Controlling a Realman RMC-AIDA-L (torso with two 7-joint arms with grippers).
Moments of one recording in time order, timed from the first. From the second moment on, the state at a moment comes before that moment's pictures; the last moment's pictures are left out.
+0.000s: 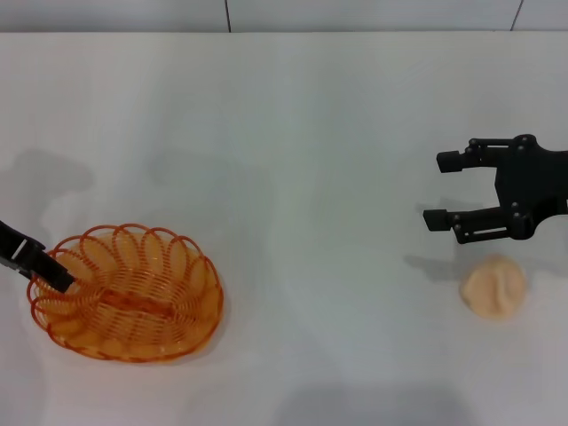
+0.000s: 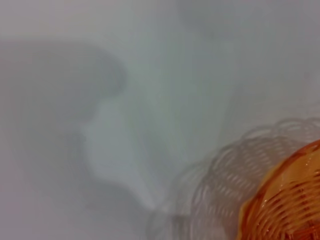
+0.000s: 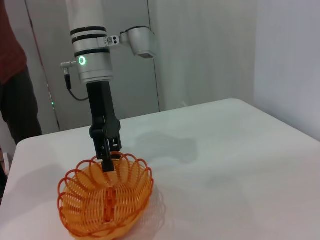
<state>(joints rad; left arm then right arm) -0.73 -1.93 0.83 0.86 2.83 1.74 -2.36 0.37 2.01 -1.10 -1.16 -1.80 -1.56 1.60</state>
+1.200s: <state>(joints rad) -0.74 -1.93 0.84 0.84 2.83 1.70 -2.38 0.37 2.01 -1.09 -1.16 -1.81 -1.56 1.60</state>
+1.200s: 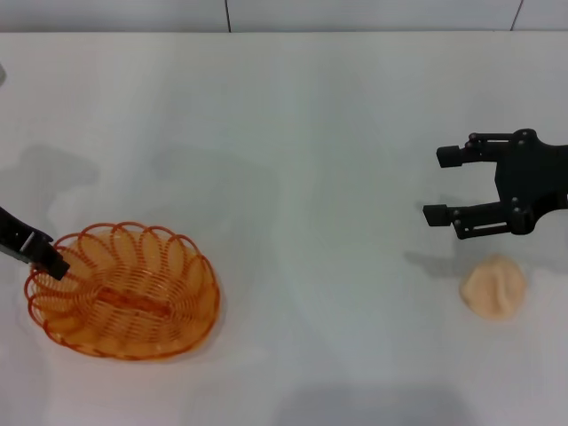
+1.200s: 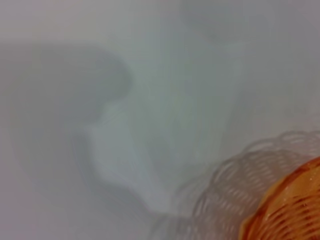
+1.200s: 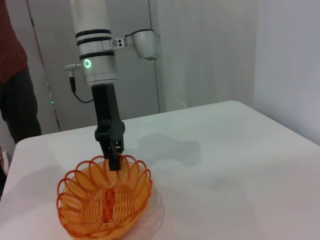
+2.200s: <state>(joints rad) -0.78 -1.93 0.81 0.85 2.75 1.69 -2.41 0.37 2.01 -1.09 -1.16 -1.80 -1.56 1.59</state>
